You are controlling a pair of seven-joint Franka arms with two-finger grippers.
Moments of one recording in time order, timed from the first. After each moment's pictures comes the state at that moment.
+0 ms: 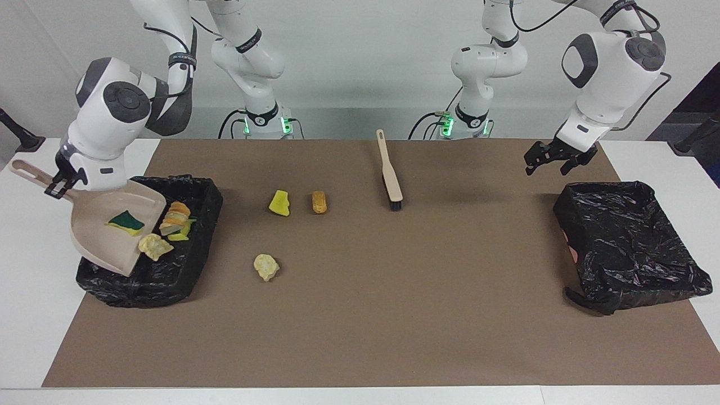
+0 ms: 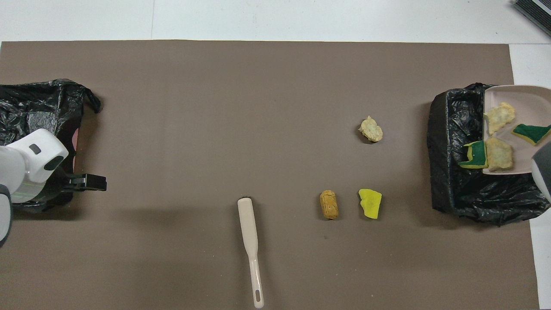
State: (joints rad) left arm 0.03 -0.15 -0.03 -1.97 -0.05 1.78 0.04; right arm -0.34 0.13 0.18 -1.76 -0.99 1.88 -1.30
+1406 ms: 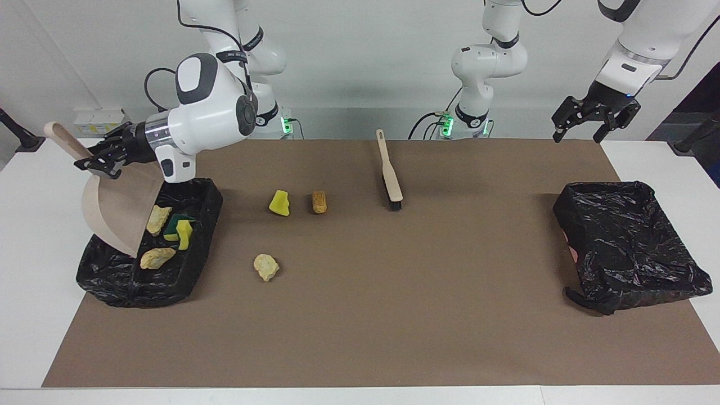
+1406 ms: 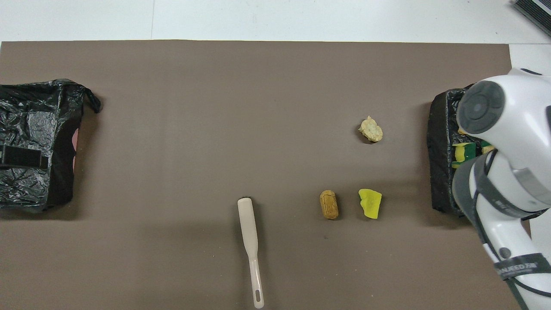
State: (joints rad) left arm 0.03 -0.12 -0.03 -1.67 -0.05 1.57 0.04; right arm -0.04 0.09 0.18 -1.80 -1.32 1.56 -1.19
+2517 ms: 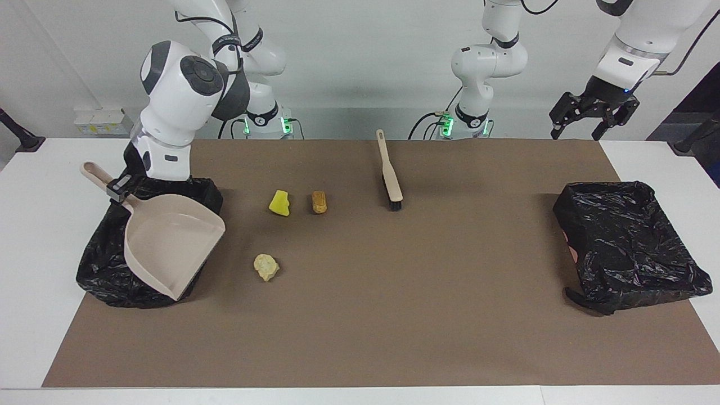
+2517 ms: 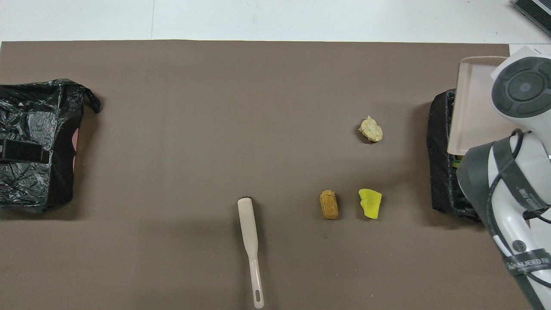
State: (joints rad) left arm 0.03 -0.13 -0.05 -1.65 -0.05 1.57 0.04; right arm -0.09 0.12 0.18 -1.67 -0.79 1.84 -0.91
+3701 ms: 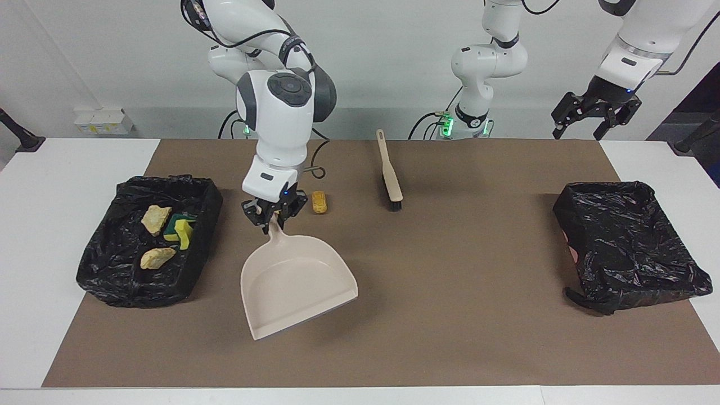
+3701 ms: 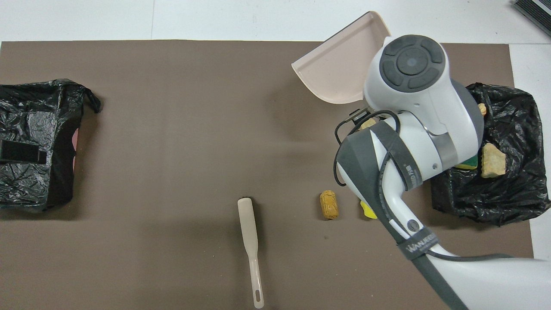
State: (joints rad) left arm 0.03 -0.13 -0.04 -1.65 -0.05 1.56 0.04; right arm 0.23 0.42 0.19 -1.33 -0.36 1.75 0.07
